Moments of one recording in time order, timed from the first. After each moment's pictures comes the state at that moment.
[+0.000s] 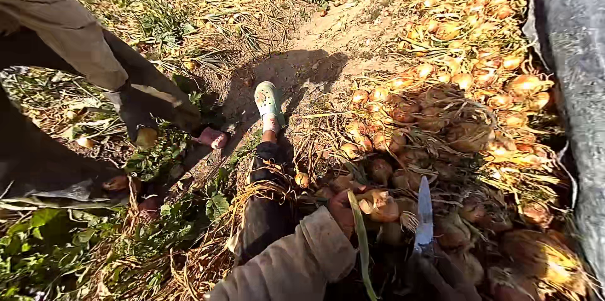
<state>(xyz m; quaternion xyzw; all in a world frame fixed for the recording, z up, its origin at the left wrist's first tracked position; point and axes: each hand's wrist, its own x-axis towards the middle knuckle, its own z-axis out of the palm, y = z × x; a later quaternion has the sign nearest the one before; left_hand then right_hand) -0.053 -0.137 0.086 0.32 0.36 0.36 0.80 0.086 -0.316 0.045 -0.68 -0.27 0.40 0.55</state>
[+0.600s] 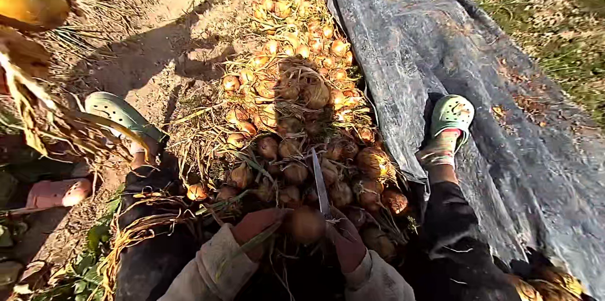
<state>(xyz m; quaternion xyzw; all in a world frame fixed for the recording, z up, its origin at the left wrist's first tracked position) -0.070 -0.135 0.080 0.85 0.10 0.02 0.52 0.062 -0.335 0.062 -0.64 -0.15 0.36 0.66</state>
